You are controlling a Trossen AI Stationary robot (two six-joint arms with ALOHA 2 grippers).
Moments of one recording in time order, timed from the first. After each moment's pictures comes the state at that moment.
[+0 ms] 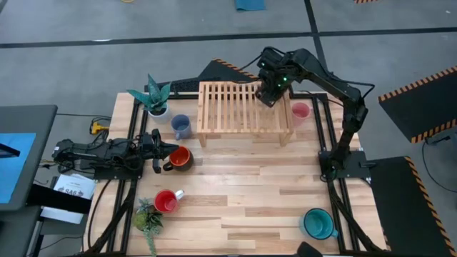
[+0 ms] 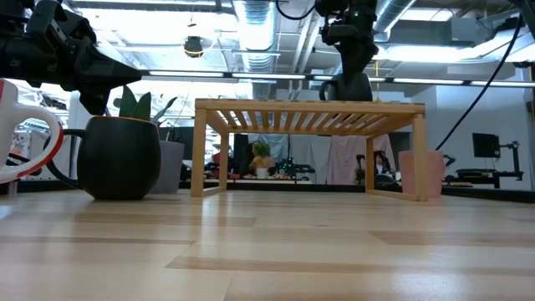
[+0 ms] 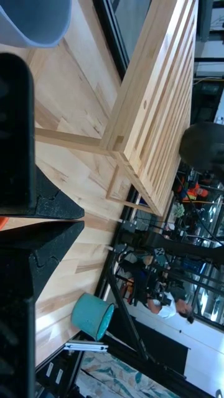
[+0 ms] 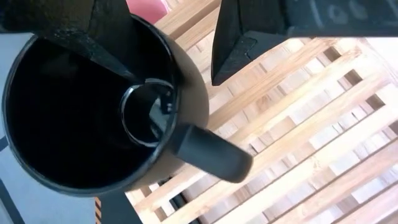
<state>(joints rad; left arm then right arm) -0.12 0.01 0.01 0.08 -0.35 -0.27 -0.57 1.79 2.03 -1.49 0.17 0.02</state>
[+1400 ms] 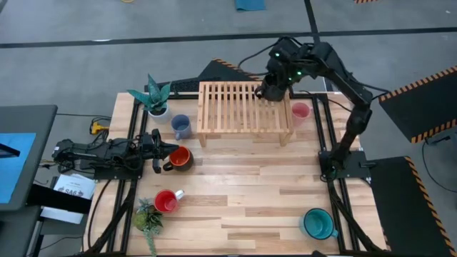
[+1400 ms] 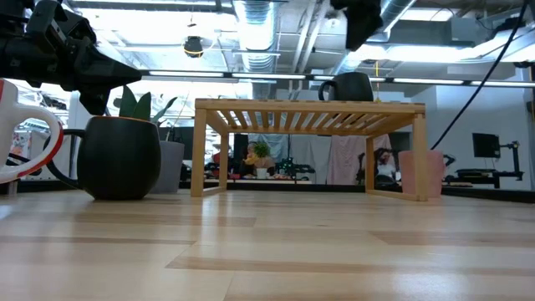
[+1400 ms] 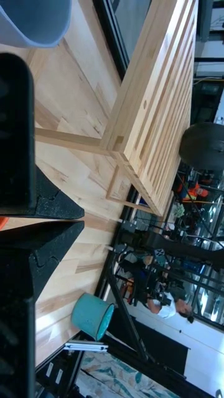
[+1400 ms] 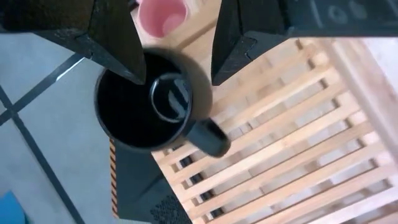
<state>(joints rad) -0.12 0.01 0.01 0.08 -0.35 -0.27 -0.54 1.73 2.22 -1.56 0.18 -0.07</state>
